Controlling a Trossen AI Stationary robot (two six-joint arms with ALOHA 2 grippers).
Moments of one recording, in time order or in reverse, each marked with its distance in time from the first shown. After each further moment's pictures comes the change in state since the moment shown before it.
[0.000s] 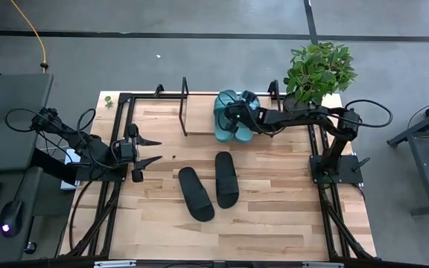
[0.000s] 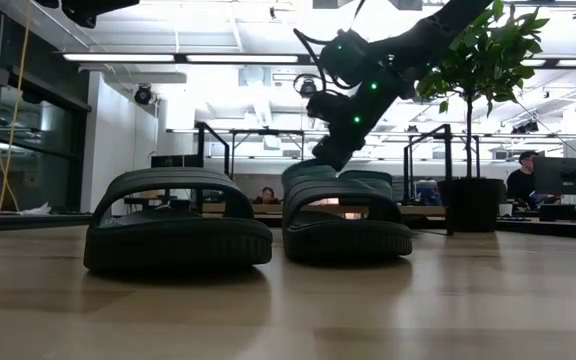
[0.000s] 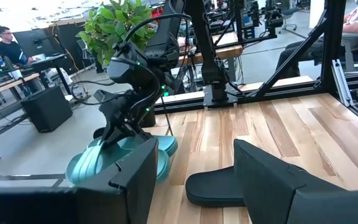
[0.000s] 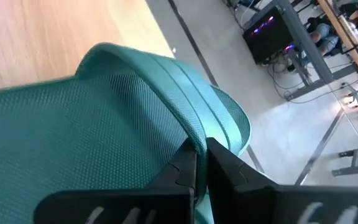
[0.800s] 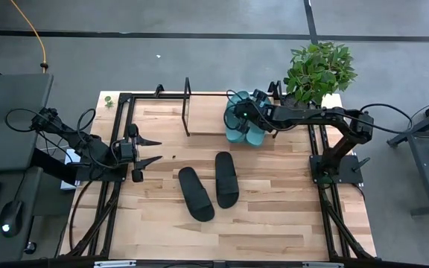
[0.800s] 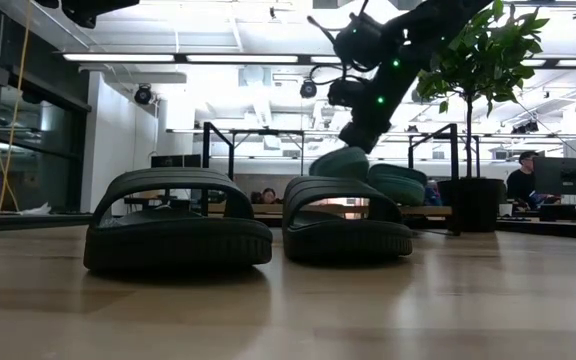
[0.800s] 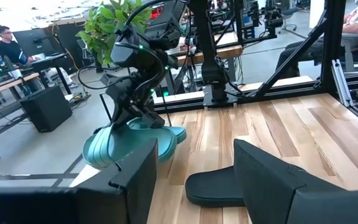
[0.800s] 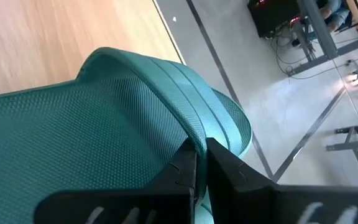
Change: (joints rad) left arm 0.000 0.000 0.000 -0.001 0.000 -0.003; right arm -0.001 -0.146 -0.003 -0.276 0.017 0.053
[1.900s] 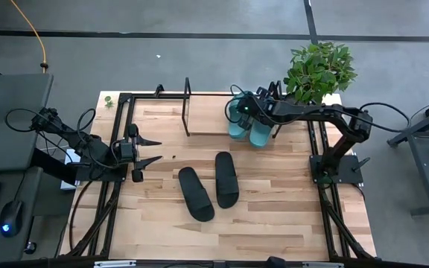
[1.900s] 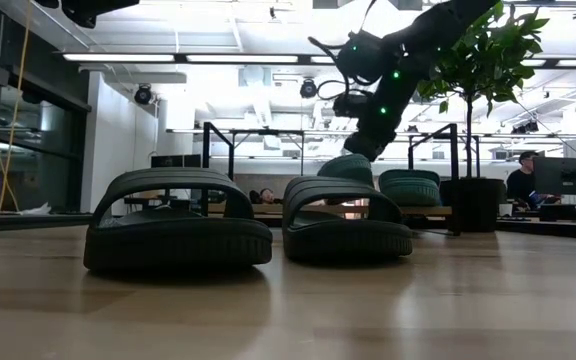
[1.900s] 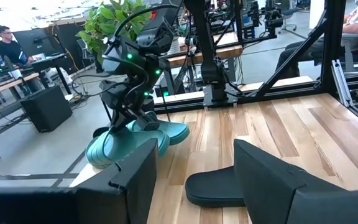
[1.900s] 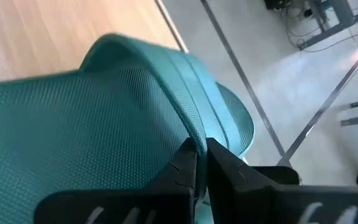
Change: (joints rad) left arm 0.000 0.000 0.000 0.000 0.000 0.000; right arm -0.084 0.025 0.002 -0.040 -0.055 0.055
